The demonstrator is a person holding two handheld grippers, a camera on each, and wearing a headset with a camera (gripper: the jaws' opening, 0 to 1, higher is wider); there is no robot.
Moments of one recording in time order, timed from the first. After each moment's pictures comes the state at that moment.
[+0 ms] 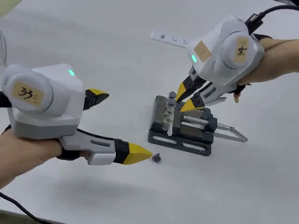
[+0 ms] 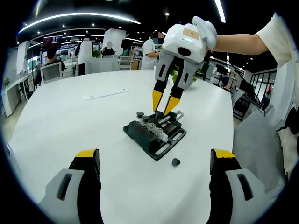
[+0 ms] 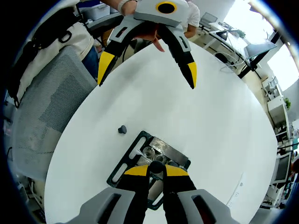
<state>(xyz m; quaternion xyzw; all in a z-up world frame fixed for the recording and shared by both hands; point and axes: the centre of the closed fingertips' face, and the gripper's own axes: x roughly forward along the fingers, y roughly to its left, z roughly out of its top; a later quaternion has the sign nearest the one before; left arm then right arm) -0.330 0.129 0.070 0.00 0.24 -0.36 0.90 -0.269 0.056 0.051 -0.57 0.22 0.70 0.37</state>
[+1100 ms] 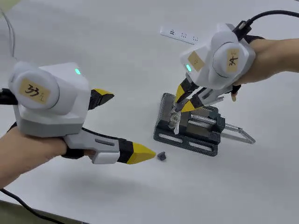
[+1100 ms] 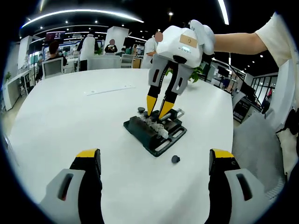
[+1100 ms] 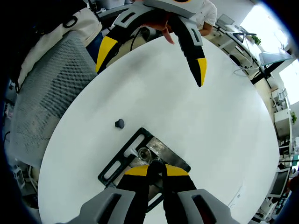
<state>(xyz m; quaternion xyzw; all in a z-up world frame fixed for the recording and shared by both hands) -0.332 0.132 0.063 -0.02 0.25 -0.36 0.90 -0.265 0.066 0.030 -0.60 0.21 0.70 0.32</state>
